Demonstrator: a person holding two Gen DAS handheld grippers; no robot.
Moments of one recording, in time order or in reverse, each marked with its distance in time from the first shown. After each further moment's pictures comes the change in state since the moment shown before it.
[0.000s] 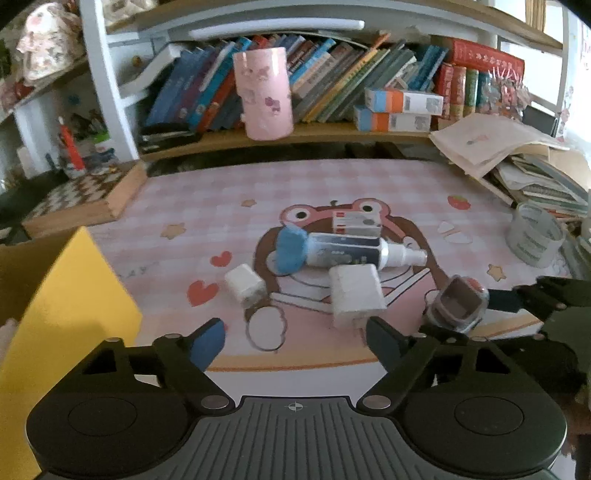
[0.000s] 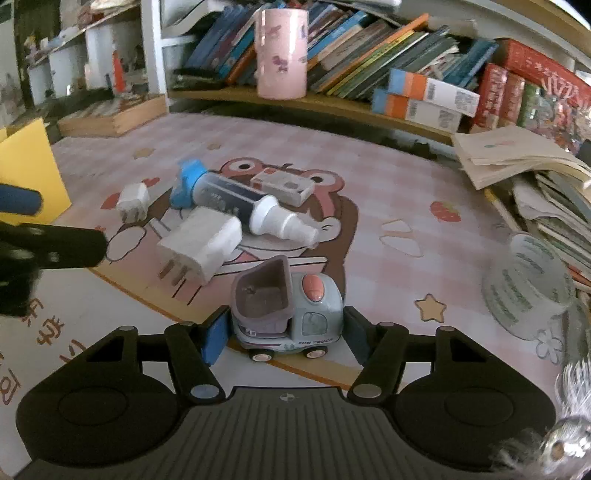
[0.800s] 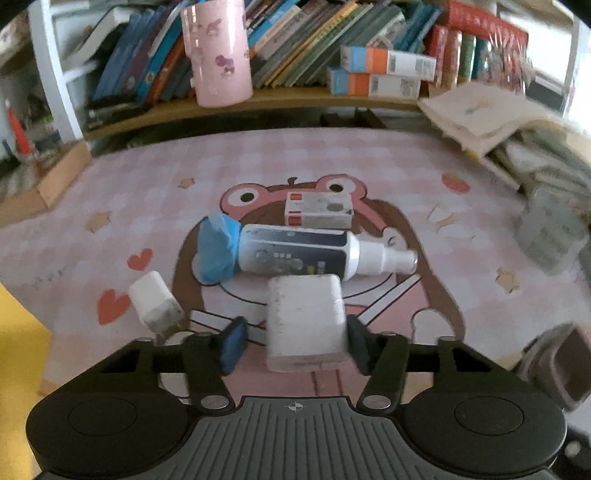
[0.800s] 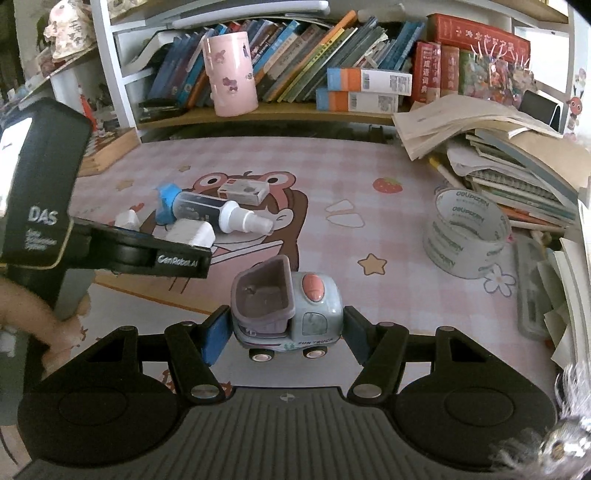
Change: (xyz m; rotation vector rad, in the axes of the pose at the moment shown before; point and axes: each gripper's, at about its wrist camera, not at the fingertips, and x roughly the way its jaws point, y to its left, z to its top) left arm 0.076 -0.030 0.014 -0.015 0.074 -0.067; right arm -0.056 -0.023 -0.015 0.169 -0.001 -0.020
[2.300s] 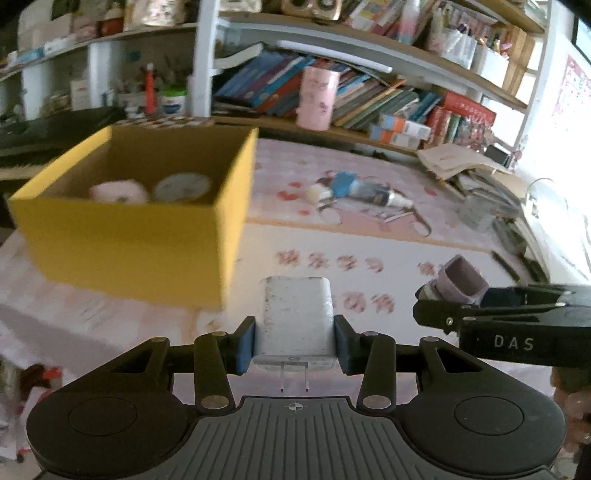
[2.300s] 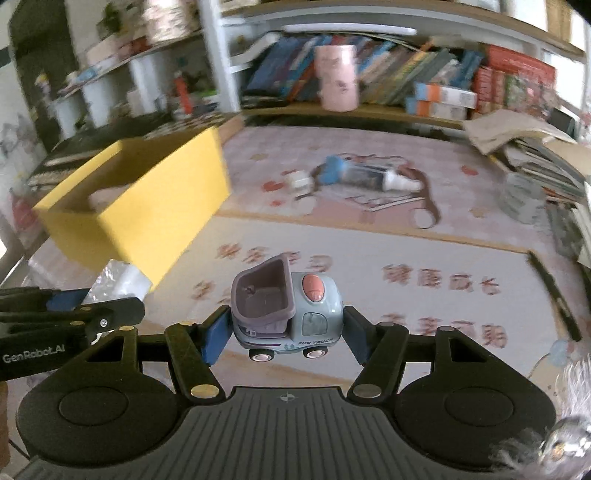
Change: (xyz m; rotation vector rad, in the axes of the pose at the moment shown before) left arm -0.244 0.150 -0.188 -0.148 -0.127 -0.073; right arm -0.115 0.185 -0.071 -0.039 0.003 0.089
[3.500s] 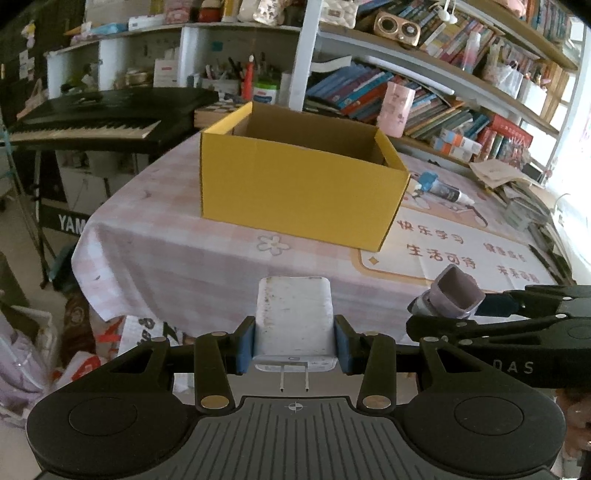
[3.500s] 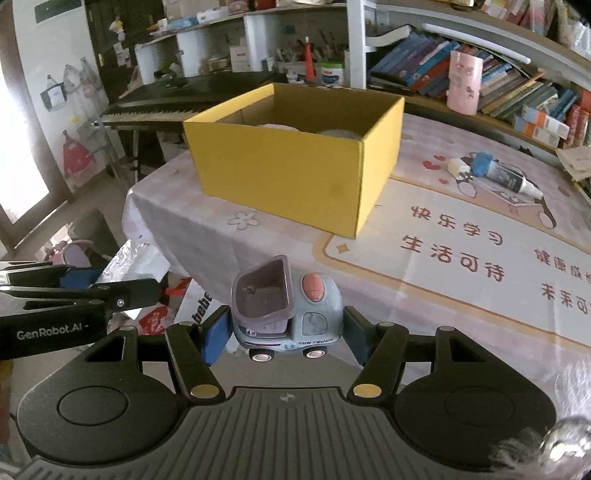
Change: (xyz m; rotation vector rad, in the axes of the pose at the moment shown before) left arm -0.095 0.145 -0.063 -0.084 -0.016 0.063; right arm -0.001 0.194 -0.047 -0.152 0.055 0.103
